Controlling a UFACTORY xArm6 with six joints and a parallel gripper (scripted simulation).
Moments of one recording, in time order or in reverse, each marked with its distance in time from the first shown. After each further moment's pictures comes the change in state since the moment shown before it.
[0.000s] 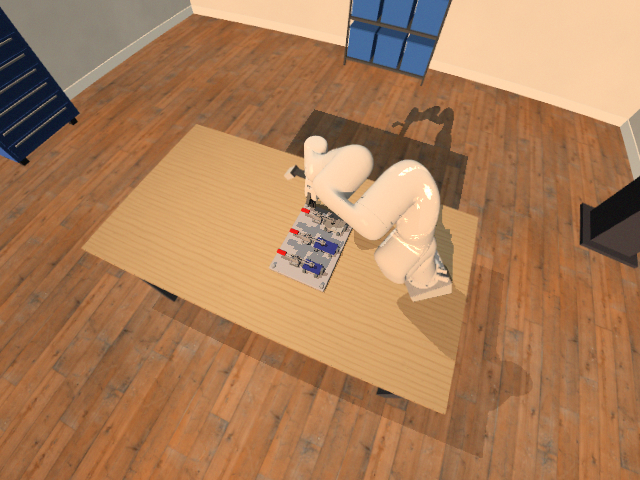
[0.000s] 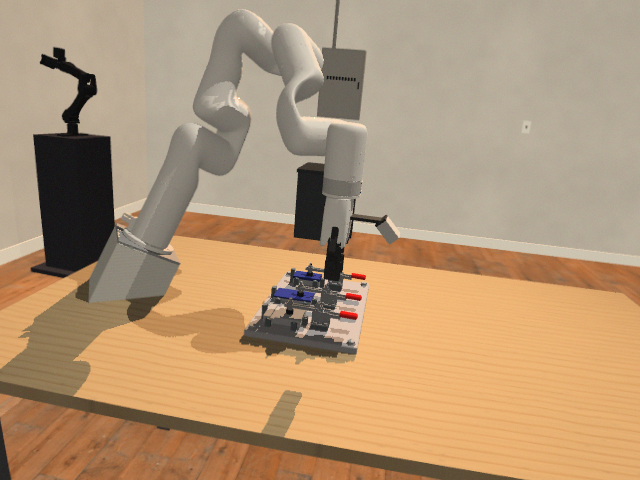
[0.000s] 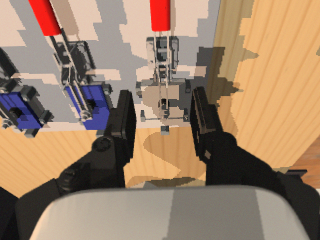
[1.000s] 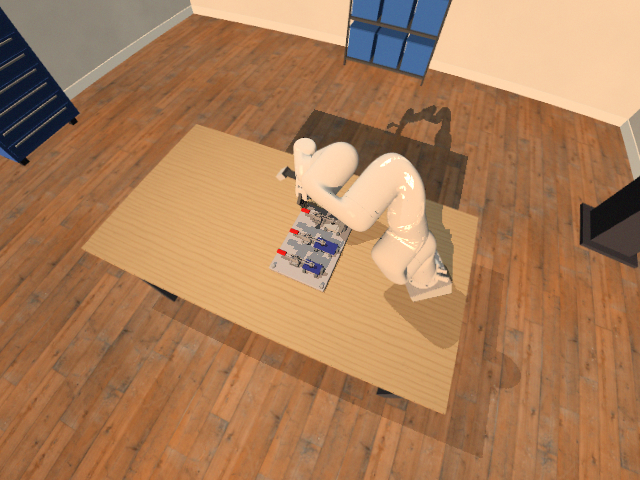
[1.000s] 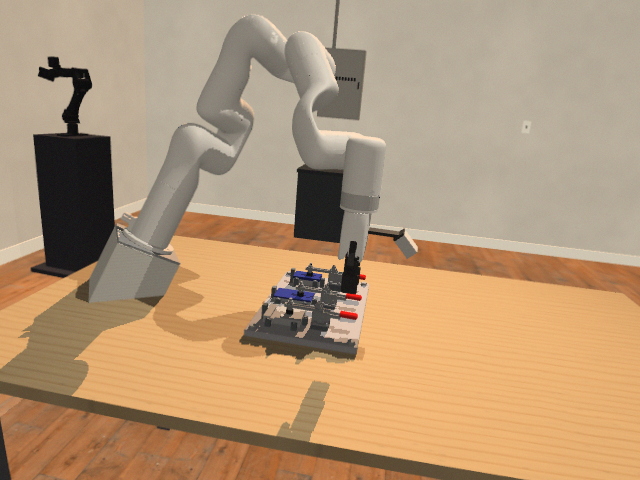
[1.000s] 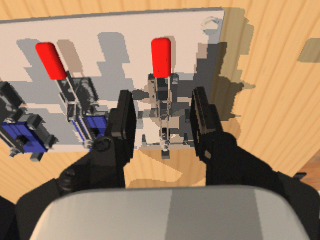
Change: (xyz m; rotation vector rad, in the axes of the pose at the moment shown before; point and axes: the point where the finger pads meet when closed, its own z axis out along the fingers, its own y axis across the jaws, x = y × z) arm 0.037 0.001 0.023 0.000 -0.003 0.000
